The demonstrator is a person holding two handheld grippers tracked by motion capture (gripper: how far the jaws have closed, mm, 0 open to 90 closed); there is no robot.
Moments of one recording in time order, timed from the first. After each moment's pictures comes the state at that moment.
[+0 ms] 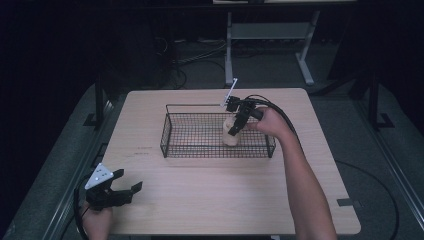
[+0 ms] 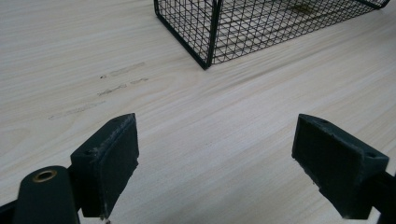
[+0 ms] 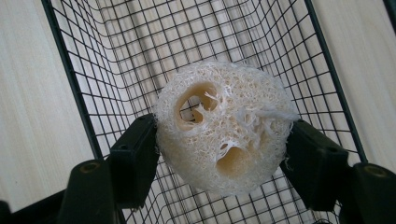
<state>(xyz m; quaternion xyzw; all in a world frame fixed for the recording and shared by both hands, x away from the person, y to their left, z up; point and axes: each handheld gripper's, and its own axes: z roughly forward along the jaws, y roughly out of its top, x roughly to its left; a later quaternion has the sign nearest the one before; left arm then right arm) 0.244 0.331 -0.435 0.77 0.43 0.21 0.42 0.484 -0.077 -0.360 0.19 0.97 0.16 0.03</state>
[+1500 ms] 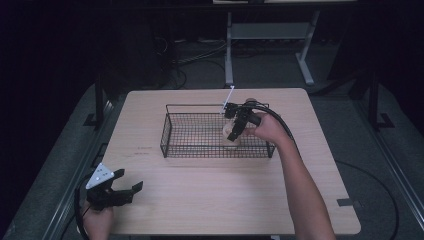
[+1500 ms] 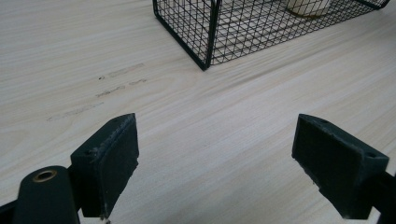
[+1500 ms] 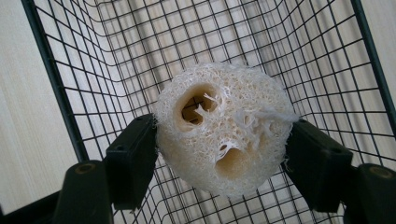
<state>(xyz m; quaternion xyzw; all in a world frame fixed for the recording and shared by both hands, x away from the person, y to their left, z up) 0.244 0.330 -0.435 0.77 0.43 0.21 0.42 0.480 -0.072 -0.381 0.19 0.97 0.14 0.03</state>
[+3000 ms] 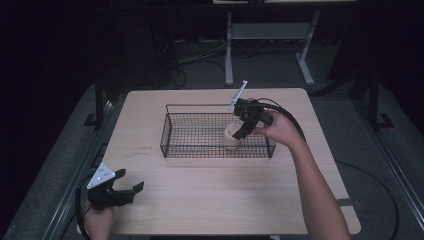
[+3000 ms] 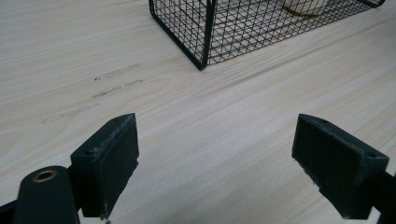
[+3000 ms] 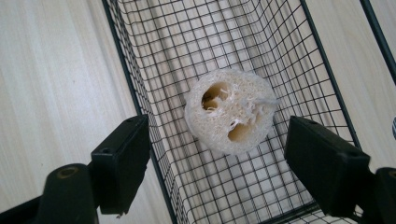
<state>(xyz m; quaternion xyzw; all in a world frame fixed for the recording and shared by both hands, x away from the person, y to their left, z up) 0.245 0.327 -0.435 0.77 0.43 0.21 0.42 0.447 -0.095 -0.338 0.18 0.96 0.19 0.07</state>
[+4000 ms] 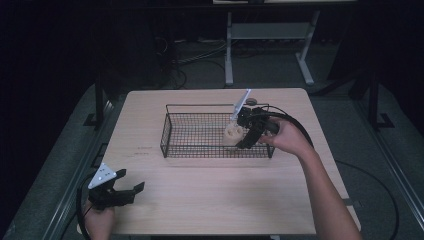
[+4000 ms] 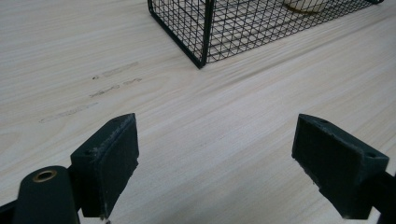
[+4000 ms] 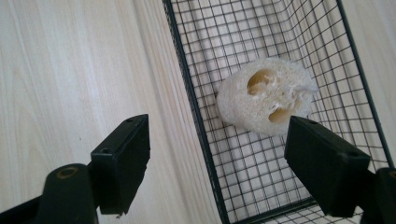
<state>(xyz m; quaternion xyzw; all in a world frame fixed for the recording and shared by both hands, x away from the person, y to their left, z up) 0.245 0.326 -0.436 0.77 0.43 0.21 0.42 0.409 -0.101 -0.329 0.14 0.97 0.19 0.08</state>
